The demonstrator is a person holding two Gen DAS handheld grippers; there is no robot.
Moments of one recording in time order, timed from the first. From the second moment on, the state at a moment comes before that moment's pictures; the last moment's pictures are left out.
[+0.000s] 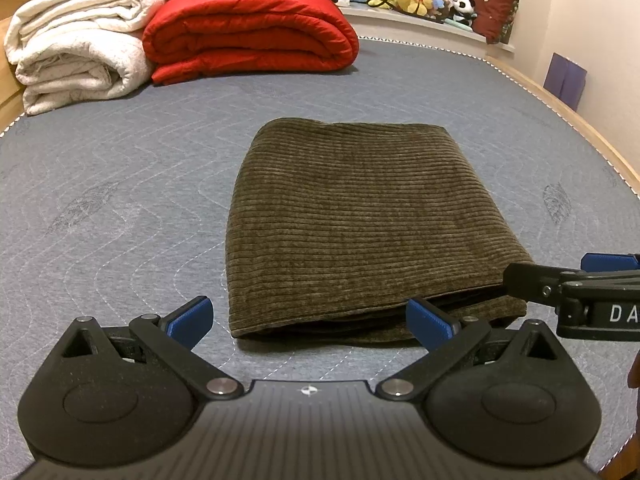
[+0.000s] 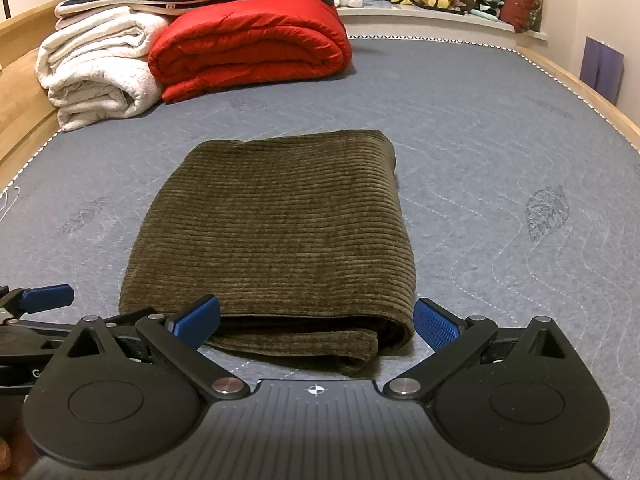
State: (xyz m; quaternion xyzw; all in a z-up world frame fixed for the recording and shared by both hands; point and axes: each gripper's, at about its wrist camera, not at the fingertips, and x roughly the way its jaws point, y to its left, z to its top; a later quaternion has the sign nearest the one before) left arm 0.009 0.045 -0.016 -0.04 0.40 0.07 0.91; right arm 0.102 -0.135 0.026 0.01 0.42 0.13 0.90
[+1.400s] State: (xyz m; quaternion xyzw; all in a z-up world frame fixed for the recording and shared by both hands) left arm 0.008 0.043 -0.015 -0.03 0.40 0.06 0.92; right arm 0.101 -0.133 0.026 0.01 0.42 0.13 0.90
